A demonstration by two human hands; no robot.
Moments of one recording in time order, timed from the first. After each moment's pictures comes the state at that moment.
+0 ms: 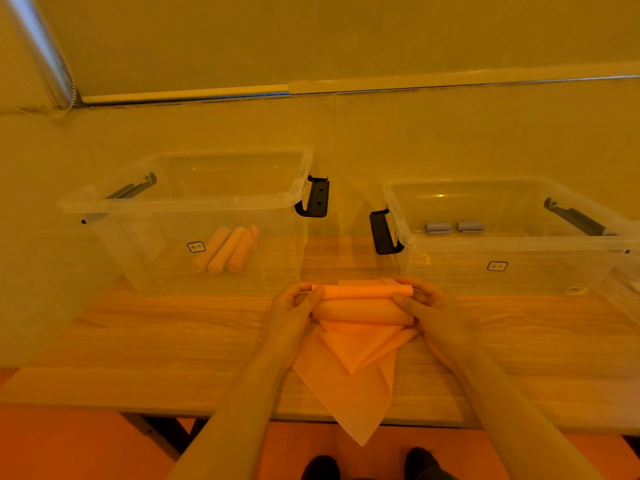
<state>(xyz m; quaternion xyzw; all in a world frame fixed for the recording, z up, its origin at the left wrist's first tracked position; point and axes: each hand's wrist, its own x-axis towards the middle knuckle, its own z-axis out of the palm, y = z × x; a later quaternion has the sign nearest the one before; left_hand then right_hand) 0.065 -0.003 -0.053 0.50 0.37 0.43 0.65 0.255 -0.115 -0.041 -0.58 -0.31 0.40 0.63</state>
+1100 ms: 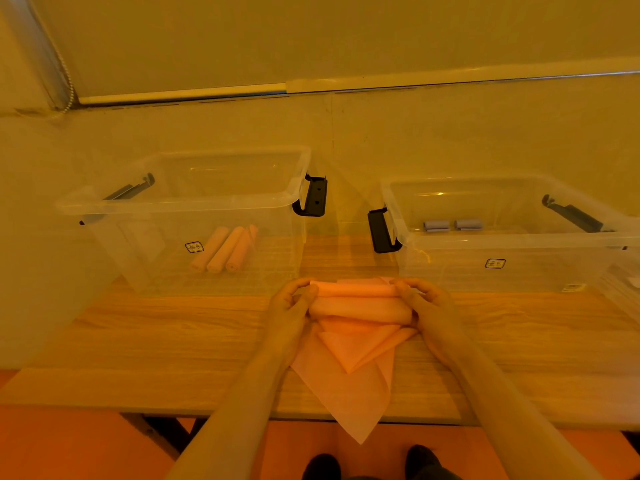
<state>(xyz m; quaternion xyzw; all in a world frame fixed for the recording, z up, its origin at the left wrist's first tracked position) 0.061 0.003 -0.061 0.56 0.37 0.43 0.60 0.250 -0.115 -0.035 -0.61 -0.31 0.38 0.62</state>
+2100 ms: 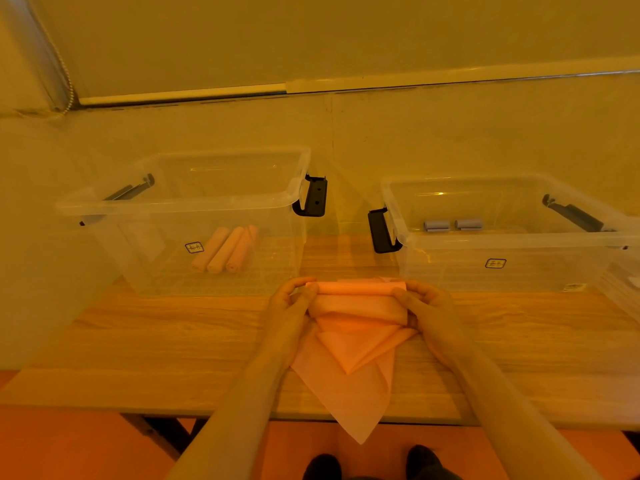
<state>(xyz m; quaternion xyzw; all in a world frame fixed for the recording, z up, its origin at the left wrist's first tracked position) 0.061 -0.003 -0.052 0.52 0.38 0.43 0.63 0.255 -0.112 -0.044 -0.60 -0.31 0.40 0.62</state>
